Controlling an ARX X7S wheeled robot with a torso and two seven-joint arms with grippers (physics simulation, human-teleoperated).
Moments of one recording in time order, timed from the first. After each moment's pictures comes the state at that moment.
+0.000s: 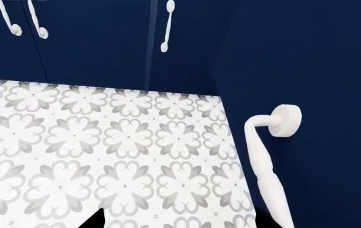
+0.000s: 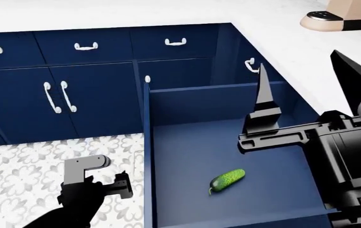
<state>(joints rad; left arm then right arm) -0.31 -0.43 0.22 -0.02 -0.81 -0.62 -0.31 1.06 1.00 -0.67 -1.02 1.34 0.56 1.21</state>
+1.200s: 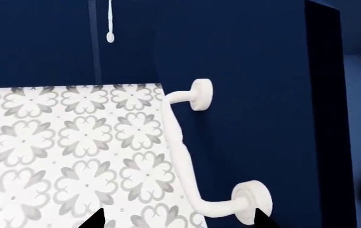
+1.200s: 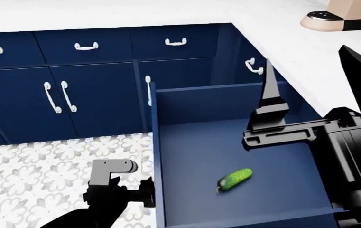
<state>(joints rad) -0.32 -0.38 0.31 0.10 -0.83 -0.71 -0.31 1.09 1.03 -0.69 -1.03 1.36 0.53 1.23</state>
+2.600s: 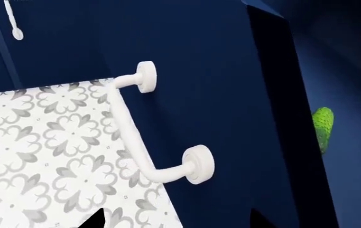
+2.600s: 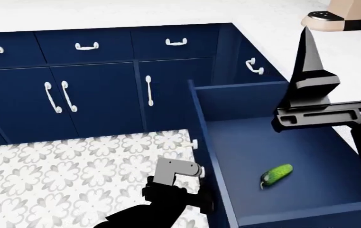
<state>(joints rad) -0.43 -0.11 0.55 0.02 -0.75 -0.73 -0.37 1.20 1.14 -0.64 -1.03 1.48 0.44 1.23</state>
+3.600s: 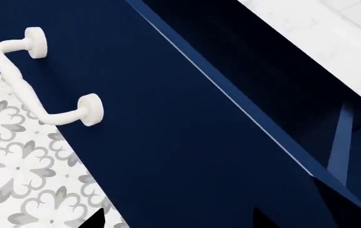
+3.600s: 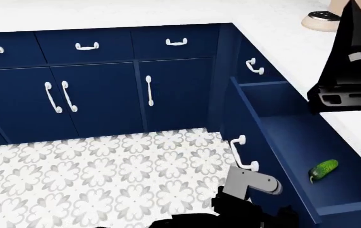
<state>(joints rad) -0.87 -0.01 1.49 -0.20 -1.47 -0.04 -0.55 1.21 1.24 -0.57 -1.01 1.54 0.36 1.20</state>
